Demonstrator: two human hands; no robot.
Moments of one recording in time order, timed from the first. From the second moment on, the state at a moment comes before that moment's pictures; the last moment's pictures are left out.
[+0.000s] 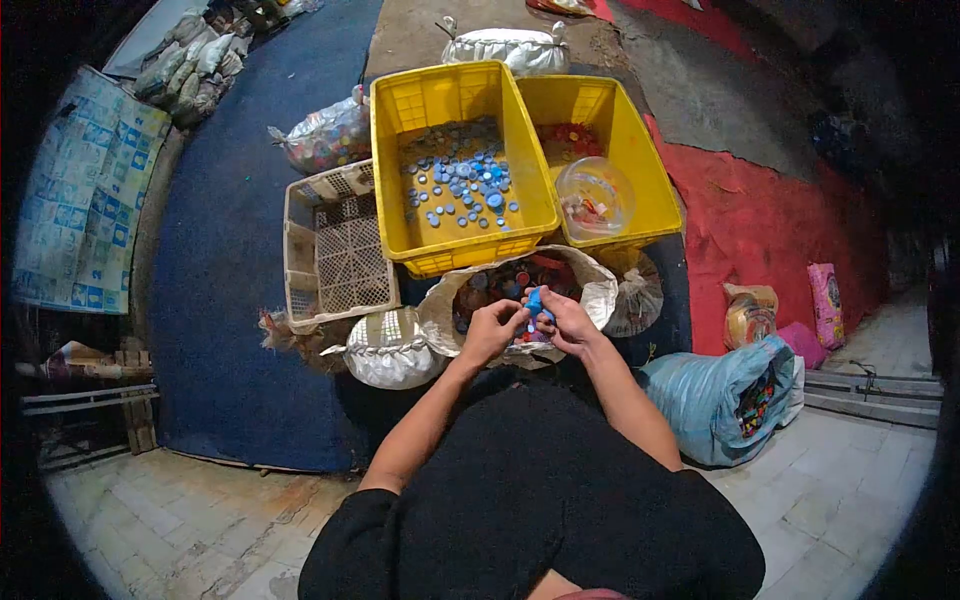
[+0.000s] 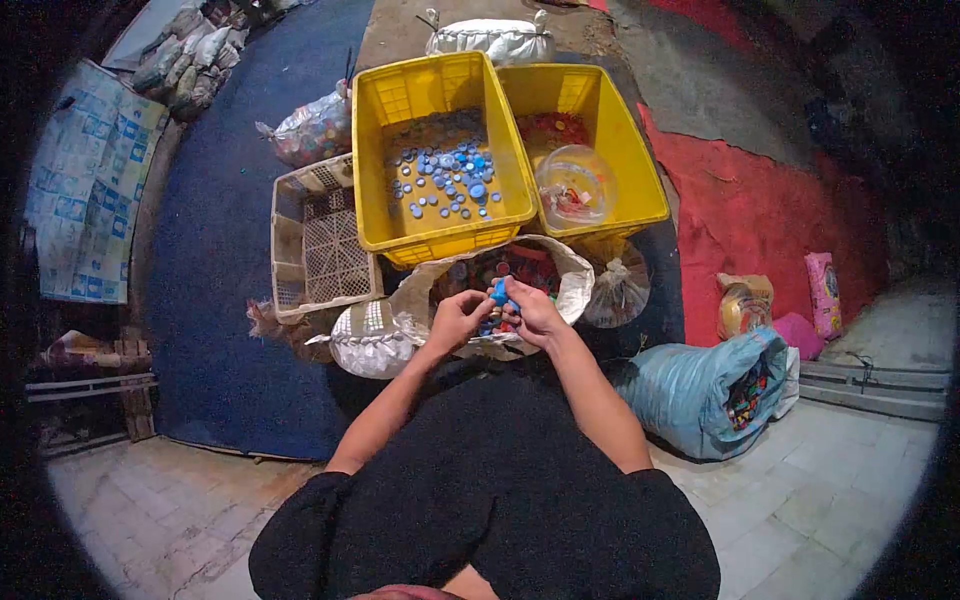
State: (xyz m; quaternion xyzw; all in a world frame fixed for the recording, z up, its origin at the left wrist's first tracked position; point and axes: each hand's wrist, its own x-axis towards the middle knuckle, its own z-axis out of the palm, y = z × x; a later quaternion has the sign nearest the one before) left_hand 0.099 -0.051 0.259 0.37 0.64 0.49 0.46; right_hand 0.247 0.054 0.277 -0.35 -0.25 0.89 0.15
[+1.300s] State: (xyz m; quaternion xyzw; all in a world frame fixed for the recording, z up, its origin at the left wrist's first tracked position) left_hand 0.071 -0.077 0.166 0.38 0.77 0.28 0.42; right_hand 0.226 0.072 0.092 -0.46 -0.77 0.44 -0.03
